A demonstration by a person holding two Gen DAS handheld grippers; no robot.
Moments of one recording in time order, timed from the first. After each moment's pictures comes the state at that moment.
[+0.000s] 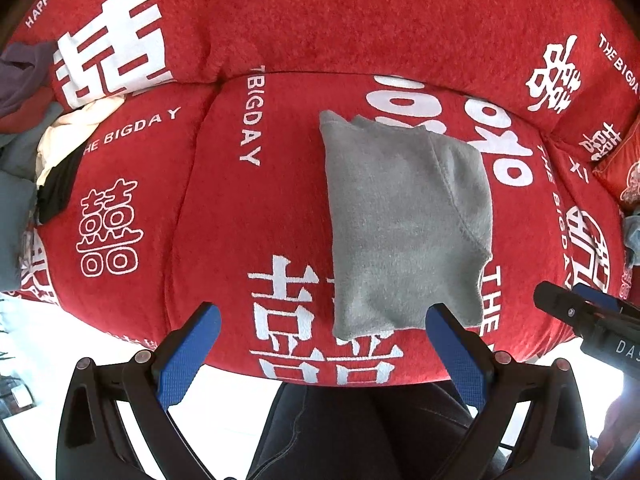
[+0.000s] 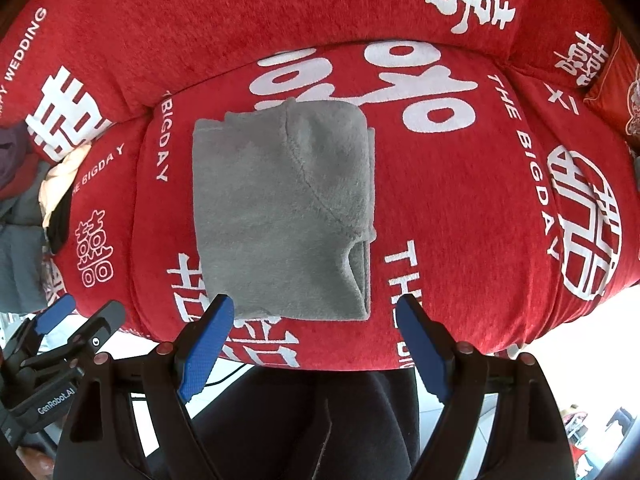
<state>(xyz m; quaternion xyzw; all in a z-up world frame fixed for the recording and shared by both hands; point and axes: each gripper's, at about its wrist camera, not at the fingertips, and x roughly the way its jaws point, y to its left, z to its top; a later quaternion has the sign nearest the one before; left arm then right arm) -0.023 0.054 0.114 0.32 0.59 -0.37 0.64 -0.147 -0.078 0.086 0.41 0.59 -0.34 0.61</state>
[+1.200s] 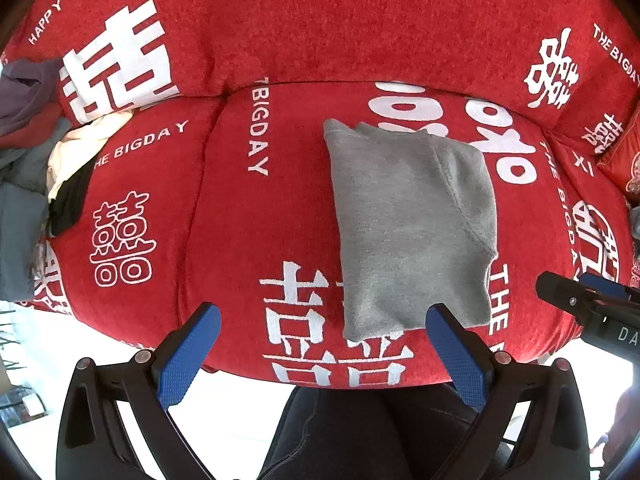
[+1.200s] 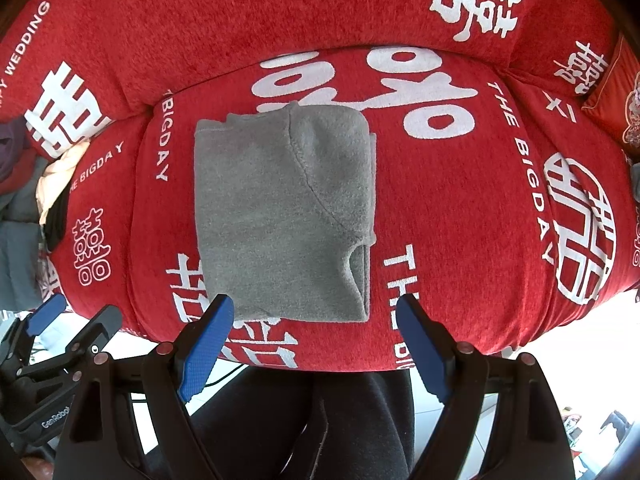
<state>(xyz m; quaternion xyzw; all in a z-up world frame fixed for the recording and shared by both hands) -0.031 0.056 0.124 0.34 0.57 -0.37 0.66 -0.141 -0.077 0.091 0.40 0.59 -0.34 0.61</state>
